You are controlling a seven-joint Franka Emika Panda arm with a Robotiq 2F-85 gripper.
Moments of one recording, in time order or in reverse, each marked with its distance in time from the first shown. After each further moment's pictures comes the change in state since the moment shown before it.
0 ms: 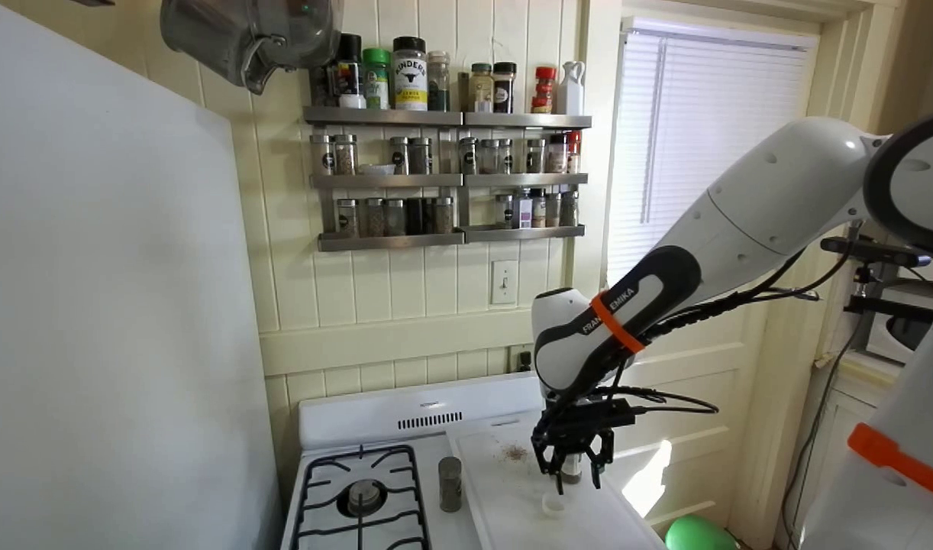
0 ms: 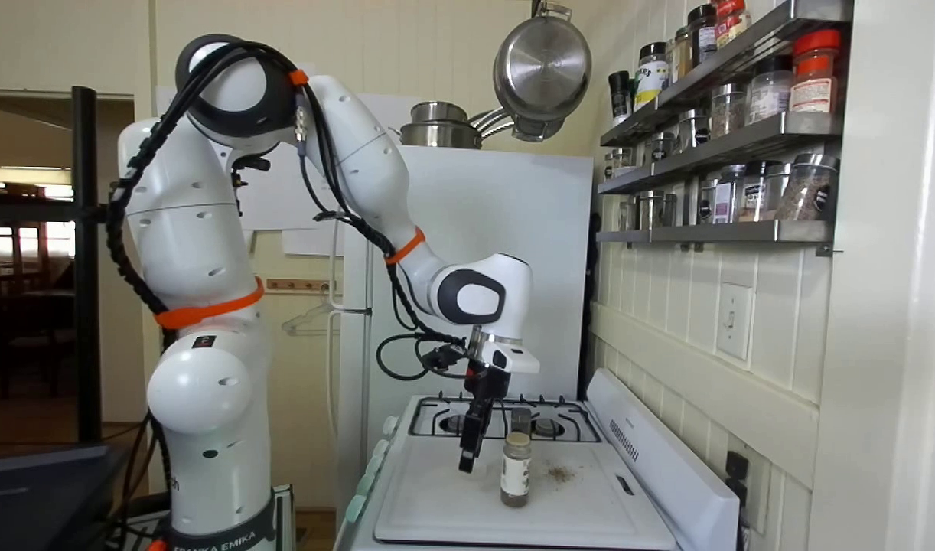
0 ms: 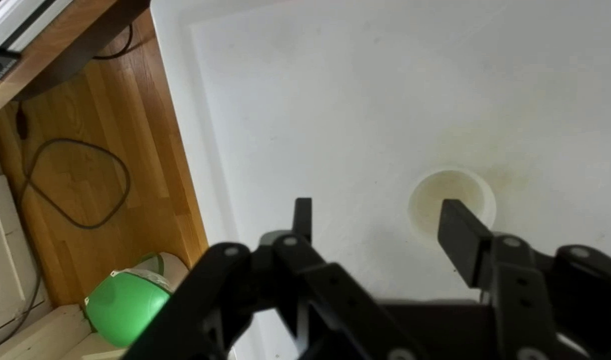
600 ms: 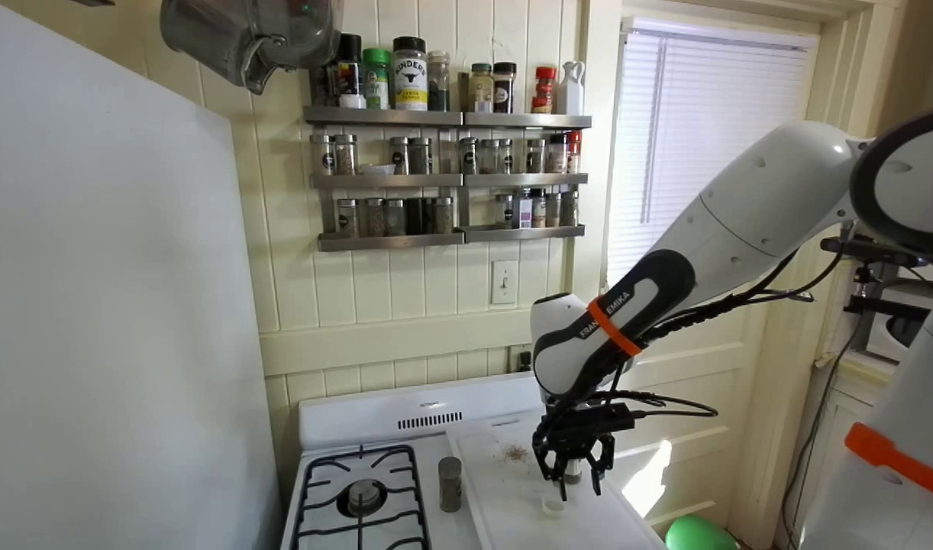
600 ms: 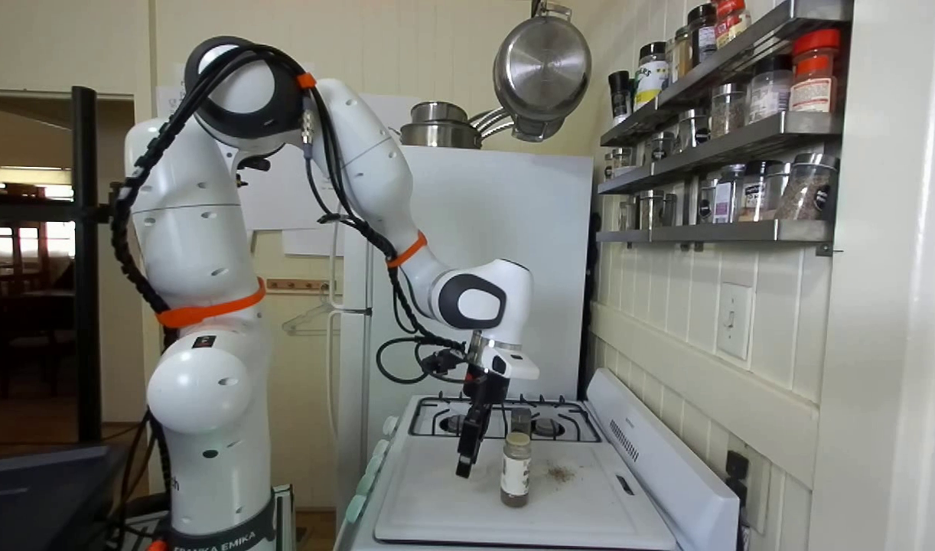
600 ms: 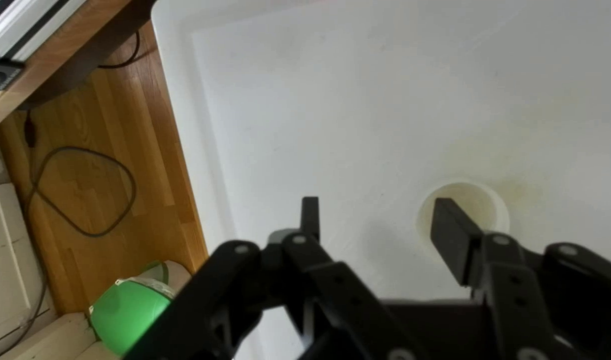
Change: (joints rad) arm 0.000 0.025 0.000 0.000 -0.002 0.000 0.007
